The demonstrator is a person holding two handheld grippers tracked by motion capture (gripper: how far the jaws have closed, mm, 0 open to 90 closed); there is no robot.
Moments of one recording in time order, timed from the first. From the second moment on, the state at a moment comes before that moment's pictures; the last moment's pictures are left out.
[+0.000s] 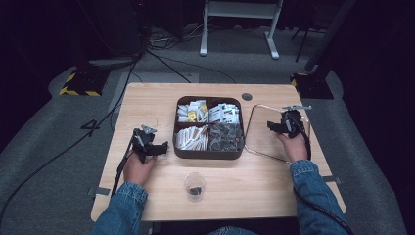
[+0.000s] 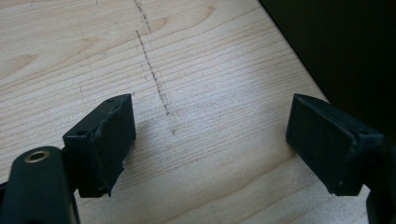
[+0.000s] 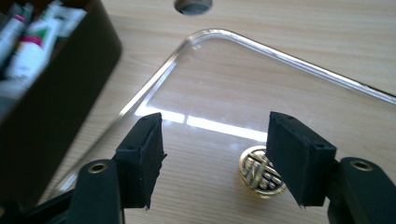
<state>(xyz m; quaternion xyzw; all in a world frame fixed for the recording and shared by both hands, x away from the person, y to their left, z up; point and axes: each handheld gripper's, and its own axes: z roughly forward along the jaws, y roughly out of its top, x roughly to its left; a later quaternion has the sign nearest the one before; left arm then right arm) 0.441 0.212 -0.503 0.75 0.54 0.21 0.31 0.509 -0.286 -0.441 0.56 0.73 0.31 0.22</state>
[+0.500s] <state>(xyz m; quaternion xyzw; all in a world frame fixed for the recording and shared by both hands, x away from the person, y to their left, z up) 0.441 0.212 -0.503 0.75 0.54 0.21 0.31 0.520 -0.304 -0.472 0.60 0.72 0.26 0.22</state>
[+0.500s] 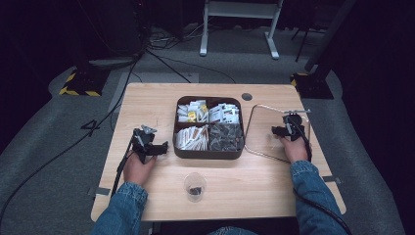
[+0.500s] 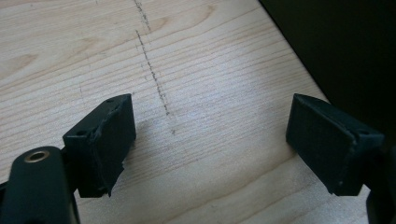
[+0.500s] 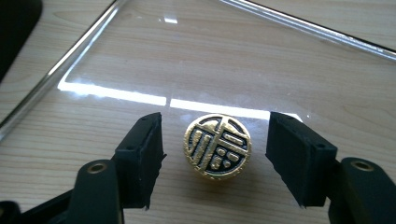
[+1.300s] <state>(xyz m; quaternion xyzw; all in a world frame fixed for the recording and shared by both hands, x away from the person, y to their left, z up) 0.441 0.212 -0.503 0.75 0.54 0.20 0.31 0.522 -0.301 -0.481 0.60 0.73 0.25 0.23</state>
